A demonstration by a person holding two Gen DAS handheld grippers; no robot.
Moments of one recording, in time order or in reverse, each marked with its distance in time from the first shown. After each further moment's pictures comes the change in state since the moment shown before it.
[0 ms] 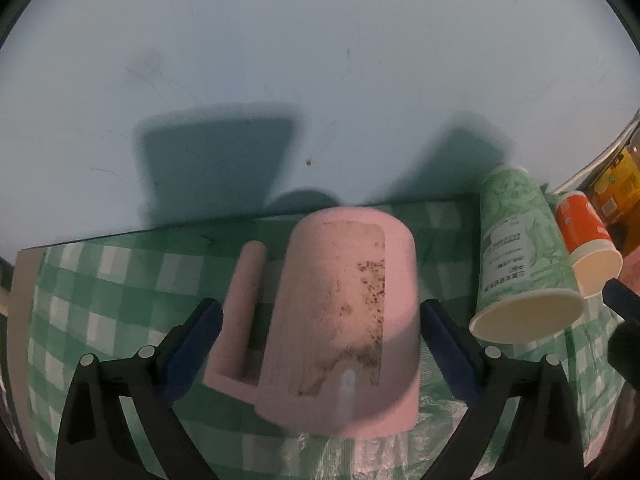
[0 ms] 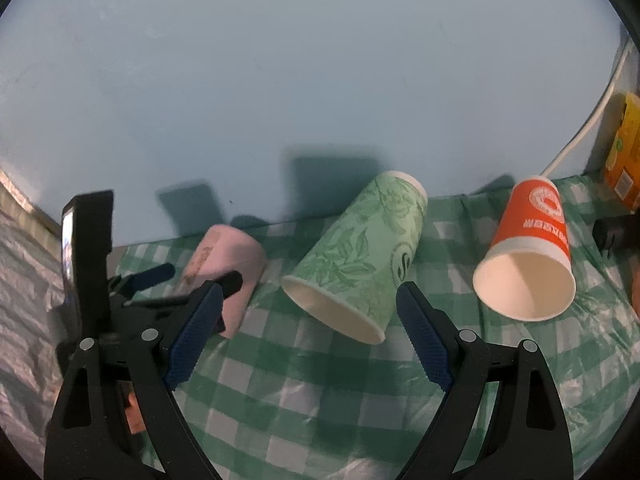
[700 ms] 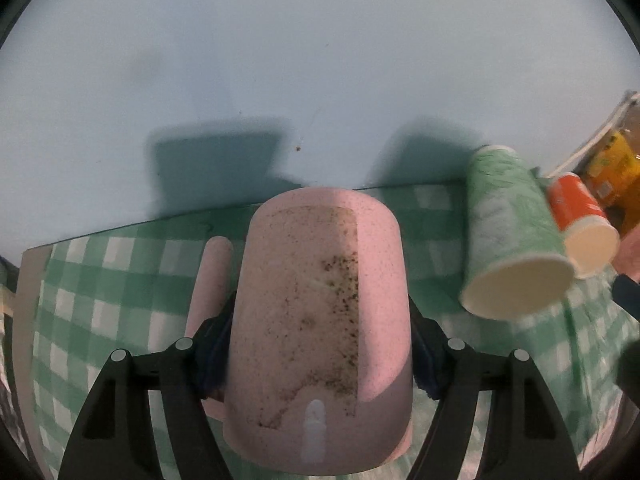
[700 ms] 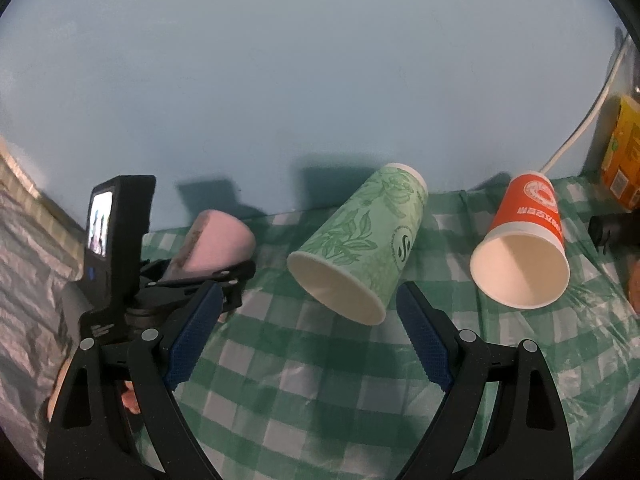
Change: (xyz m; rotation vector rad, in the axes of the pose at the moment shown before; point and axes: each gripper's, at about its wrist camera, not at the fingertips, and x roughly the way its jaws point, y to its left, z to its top) left arm -0.019 -0.011 -0.019 0.042 -0.032 0.002; right arm -0.017 0.008 -0.015 -0.052 -0.021 0.012
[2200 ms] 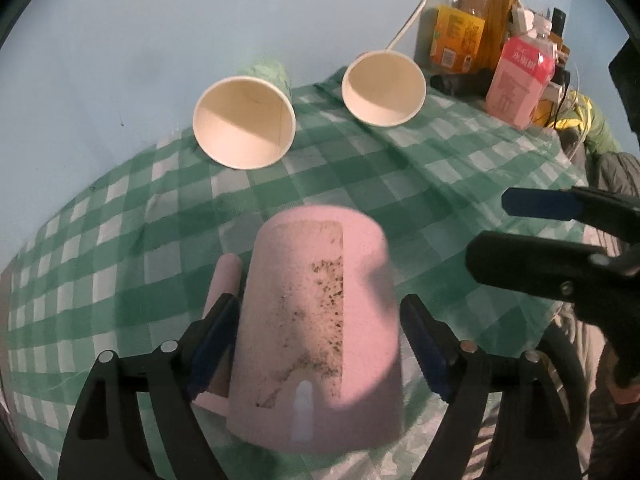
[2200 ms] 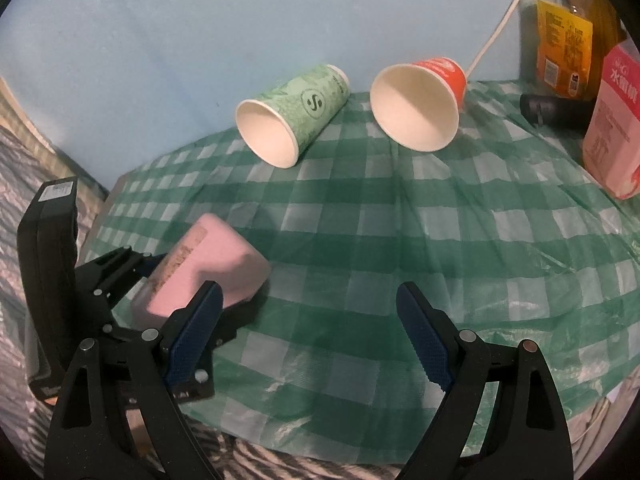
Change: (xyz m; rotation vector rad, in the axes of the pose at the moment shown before) left arm -0.062 -0.131 -0.133 0.308 -0.029 -0.153; right arm -0.074 -0.067 -0.110 0.030 0.083 0.019
